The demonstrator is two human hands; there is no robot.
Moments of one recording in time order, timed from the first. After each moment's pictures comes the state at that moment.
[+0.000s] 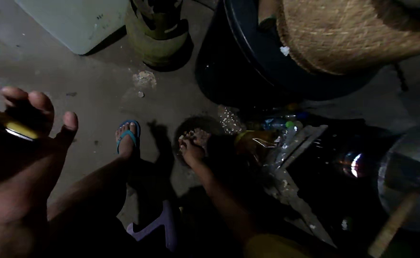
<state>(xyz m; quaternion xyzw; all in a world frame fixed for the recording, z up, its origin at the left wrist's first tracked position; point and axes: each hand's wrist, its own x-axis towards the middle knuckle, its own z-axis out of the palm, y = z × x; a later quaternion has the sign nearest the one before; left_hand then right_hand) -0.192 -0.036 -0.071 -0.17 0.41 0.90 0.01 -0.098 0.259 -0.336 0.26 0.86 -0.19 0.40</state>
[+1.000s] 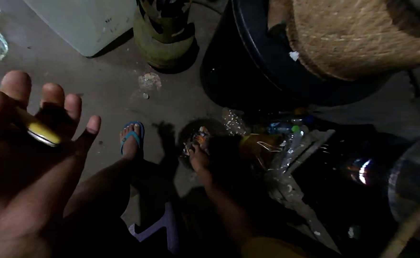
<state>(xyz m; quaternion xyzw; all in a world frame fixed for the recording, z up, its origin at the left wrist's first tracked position) -0.192 -0.021 -0.058 -0.22 0.36 0.91 0.02 -0.077 0.270 -0.363 0.31 0.85 -0.19 0.38</state>
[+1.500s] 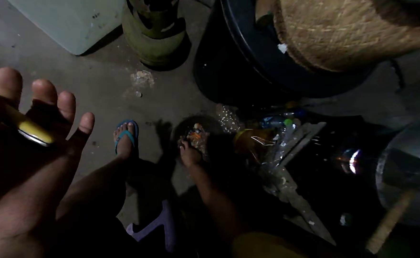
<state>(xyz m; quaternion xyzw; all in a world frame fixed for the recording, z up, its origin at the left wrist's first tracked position) -0.187 -0.017 -0.073 -0.14 0.37 0.92 0.02 -0.092 0.249 -0.350 0.27 0.86 -0.16 0.41</state>
